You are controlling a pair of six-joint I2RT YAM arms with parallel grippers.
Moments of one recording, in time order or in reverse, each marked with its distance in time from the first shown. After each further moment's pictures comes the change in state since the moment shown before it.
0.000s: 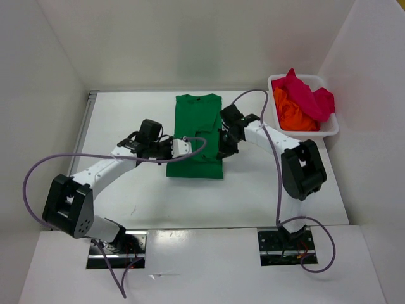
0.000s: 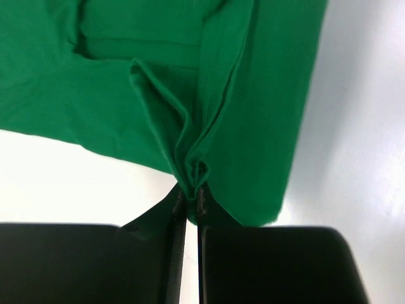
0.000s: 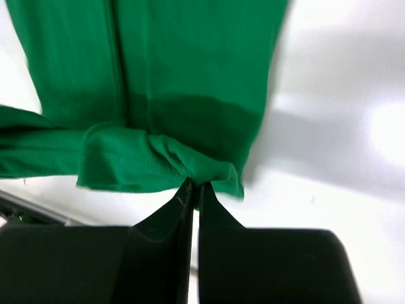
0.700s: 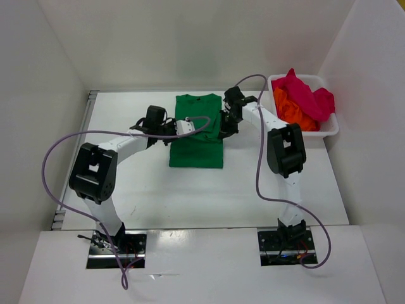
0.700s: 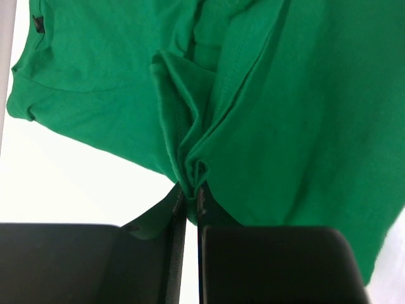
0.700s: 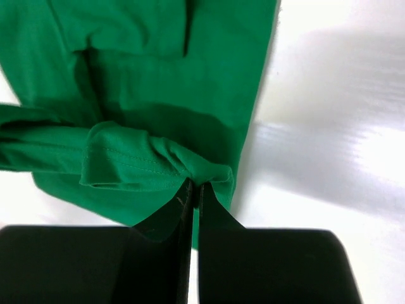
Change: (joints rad) left arm 0.088 0.377 0.217 0.290 -0.020 -0.036; right arm -0.154 0.381 0.467 -0.063 -0.058 -0.139
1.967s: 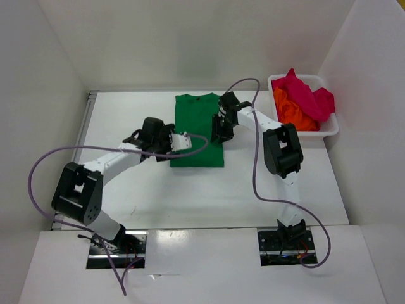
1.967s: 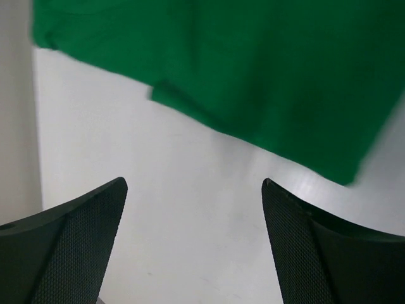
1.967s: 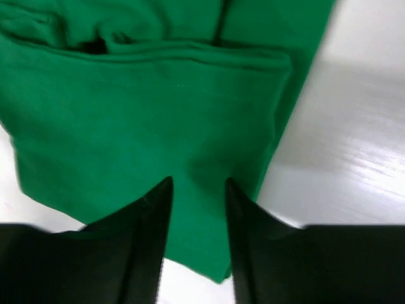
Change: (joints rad) left arm -0.034 -0.192 -0.131 -0.076 -0.269 0.068; right arm 0.043 0.026 -0.045 0.108 -0.004 -0.033
